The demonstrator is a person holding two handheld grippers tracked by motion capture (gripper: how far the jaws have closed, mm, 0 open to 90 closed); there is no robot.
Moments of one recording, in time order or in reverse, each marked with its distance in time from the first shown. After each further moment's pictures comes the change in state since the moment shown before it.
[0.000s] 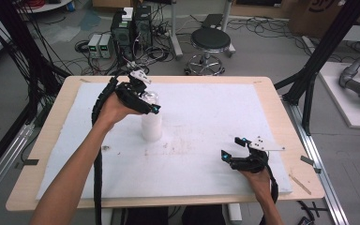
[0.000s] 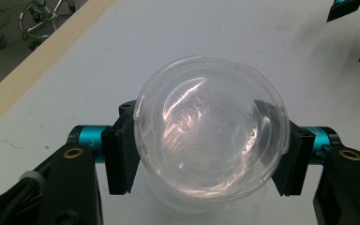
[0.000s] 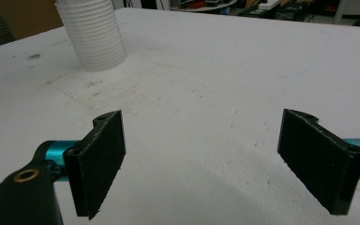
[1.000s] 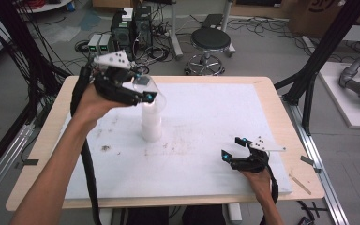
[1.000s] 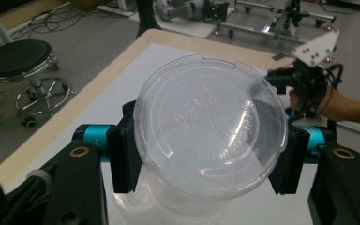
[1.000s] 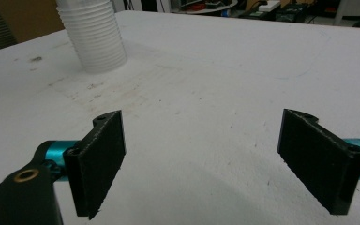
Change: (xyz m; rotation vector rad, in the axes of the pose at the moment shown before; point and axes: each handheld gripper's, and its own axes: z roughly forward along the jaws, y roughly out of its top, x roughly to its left) left arm -0.035 0.012 -0.084 -0.288 -0.084 0.072; right arm 0.000 0.000 -0.001 -0.007 0.003 0.010
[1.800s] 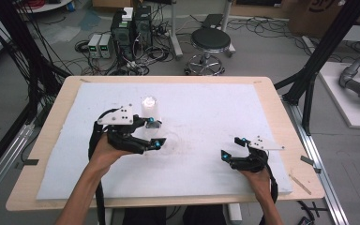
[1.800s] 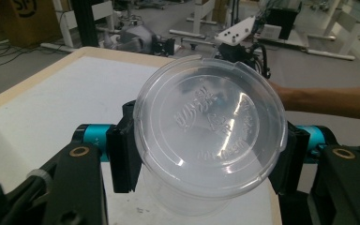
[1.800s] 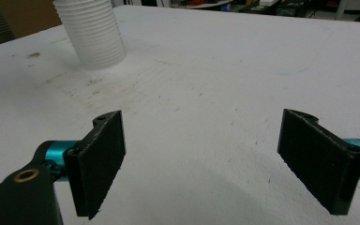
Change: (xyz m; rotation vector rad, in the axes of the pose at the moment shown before) left arm -0.051 -0.097 0.042 -0.211 -0.210 -0.010; right arm 0.000 0.001 0.002 0.019 -0.003 0.001
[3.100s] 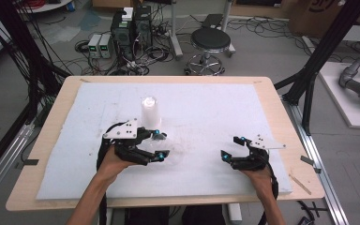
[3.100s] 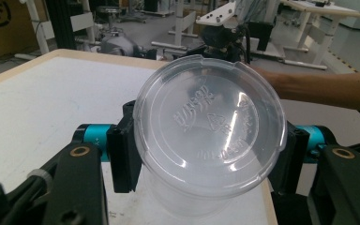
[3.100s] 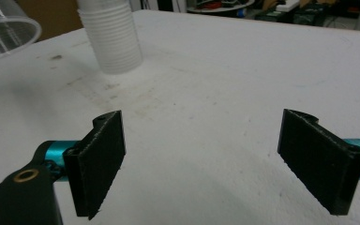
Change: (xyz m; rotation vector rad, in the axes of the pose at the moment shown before) left arm -0.001 -0.040 0.017 -0.066 -0.073 -0.001; right arm 0.000 0.007 -0.003 -0.011 0.070 -0.024
